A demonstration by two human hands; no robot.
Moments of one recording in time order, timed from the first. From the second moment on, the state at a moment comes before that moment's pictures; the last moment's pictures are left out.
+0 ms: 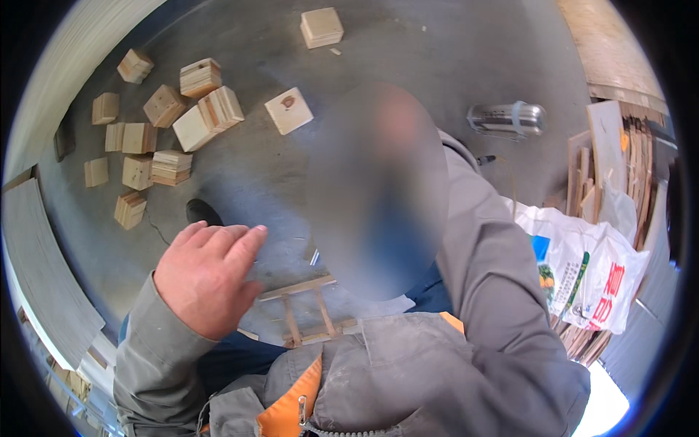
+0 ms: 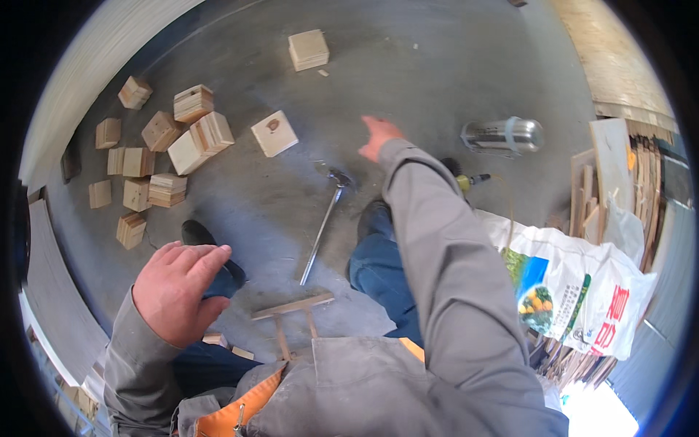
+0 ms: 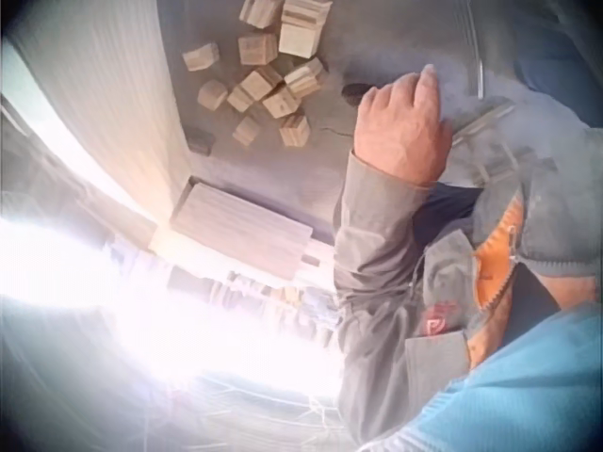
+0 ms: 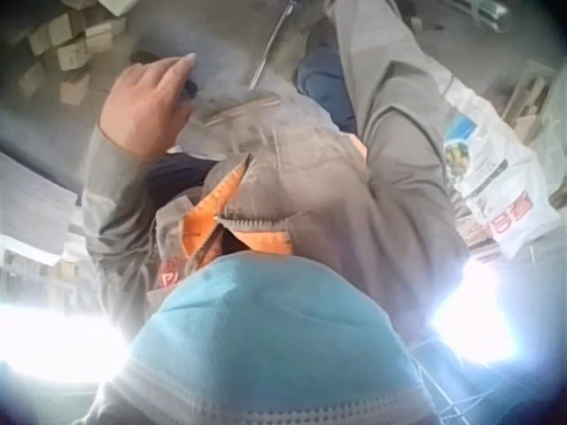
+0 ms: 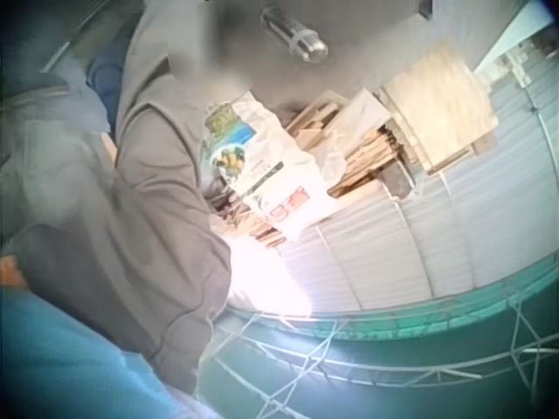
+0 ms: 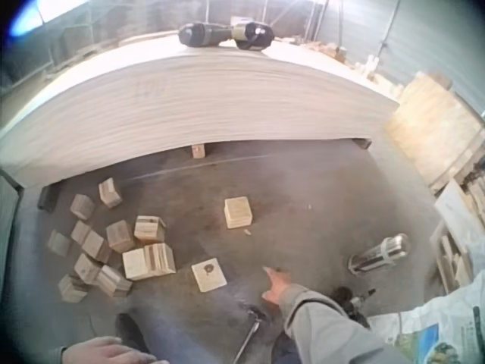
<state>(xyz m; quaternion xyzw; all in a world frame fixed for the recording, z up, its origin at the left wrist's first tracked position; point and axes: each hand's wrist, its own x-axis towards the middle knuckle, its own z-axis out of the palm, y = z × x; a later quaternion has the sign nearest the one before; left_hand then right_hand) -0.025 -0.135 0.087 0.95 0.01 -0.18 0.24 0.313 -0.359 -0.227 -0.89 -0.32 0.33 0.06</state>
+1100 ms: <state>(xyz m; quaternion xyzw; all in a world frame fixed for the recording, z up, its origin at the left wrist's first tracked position) -0.048 -0.123 0.082 0.95 0.01 -0.16 0.27 0.211 -0.196 -0.265 -0.88 -0.38 0.28 0.04</state>
